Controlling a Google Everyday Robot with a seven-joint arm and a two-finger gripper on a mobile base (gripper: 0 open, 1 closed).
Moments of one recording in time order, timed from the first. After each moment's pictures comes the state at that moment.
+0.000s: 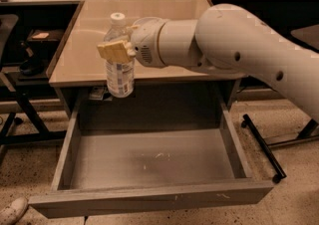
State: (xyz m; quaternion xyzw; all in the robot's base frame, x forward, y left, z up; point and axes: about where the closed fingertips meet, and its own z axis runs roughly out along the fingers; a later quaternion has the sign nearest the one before) arm 0.566 0.096 0.965 -0.39 0.69 0.30 0.53
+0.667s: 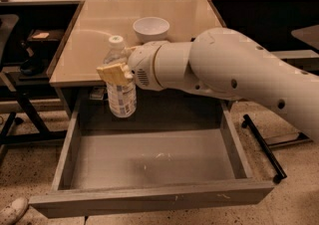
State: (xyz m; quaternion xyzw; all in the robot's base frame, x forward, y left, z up) arm 0.531 0.094 0.930 -0.39 0.72 0.28 0.51
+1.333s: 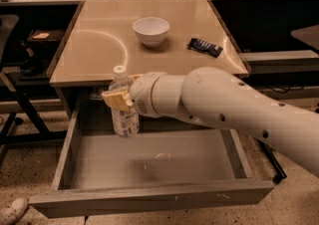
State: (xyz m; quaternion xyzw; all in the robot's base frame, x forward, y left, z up) arm 0.519 0.096 0.864 -0.37 0.74 0.27 0.49
